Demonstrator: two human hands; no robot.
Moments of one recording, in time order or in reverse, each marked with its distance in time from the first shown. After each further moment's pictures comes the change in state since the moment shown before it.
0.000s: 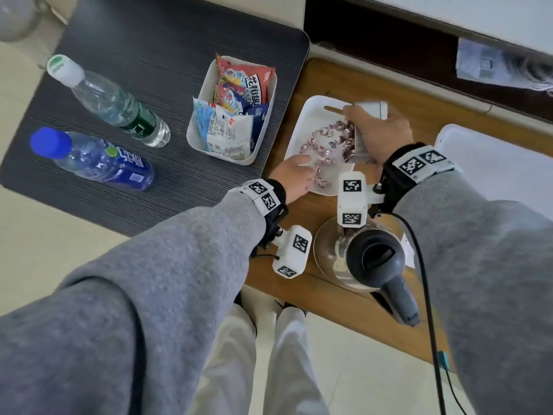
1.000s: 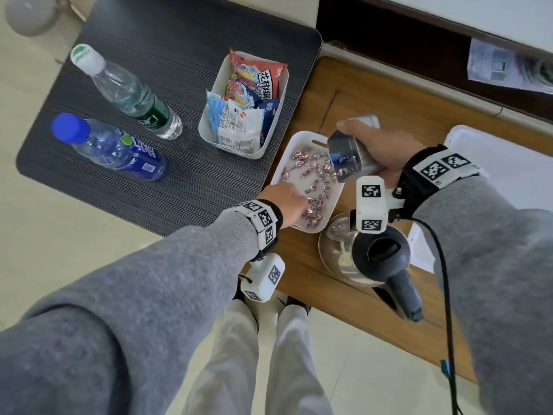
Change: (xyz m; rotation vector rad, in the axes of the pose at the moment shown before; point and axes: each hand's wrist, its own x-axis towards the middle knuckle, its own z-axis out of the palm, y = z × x) left_hand -0.036 -0.023 -0.013 1.029 0.190 0.046; right_hand 0.004 0.010 -0.008 -0.055 -0.354 0.152
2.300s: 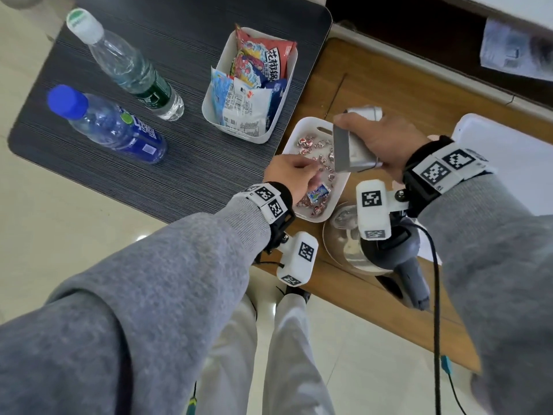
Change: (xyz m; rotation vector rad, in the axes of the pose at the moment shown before) left_hand -0.051 0.154 0.086 -0.375 -0.172 0.266; right_hand -0.153 0.122 -0.119 0.329 0.489 0.009
